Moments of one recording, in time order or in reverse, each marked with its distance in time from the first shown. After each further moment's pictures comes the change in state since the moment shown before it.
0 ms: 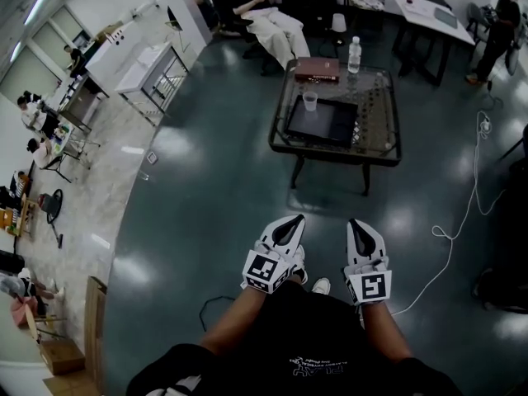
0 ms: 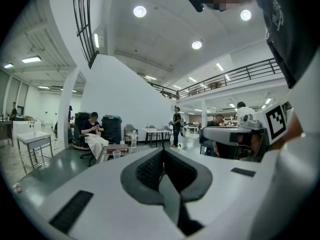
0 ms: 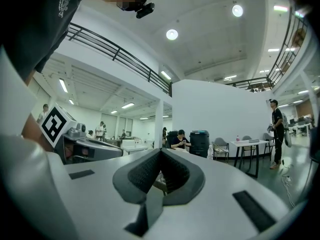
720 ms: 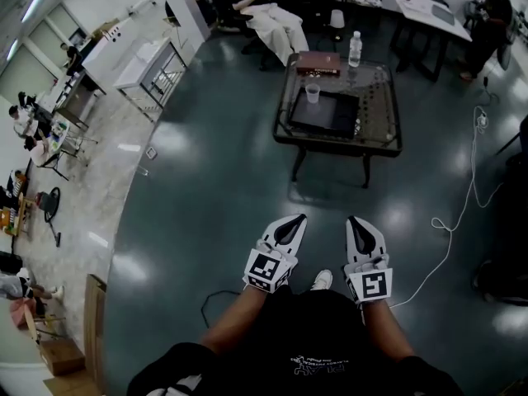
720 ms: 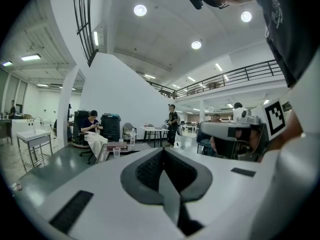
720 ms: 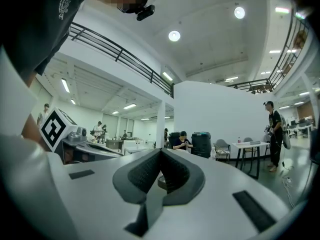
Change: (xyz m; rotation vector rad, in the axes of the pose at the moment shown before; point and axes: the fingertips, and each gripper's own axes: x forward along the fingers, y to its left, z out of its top) left arm -0.043 -0.008 -0.005 -0.010 0.022 -0.019; right arm -0.016 0.043 0.018 -0.014 -0.003 0.008
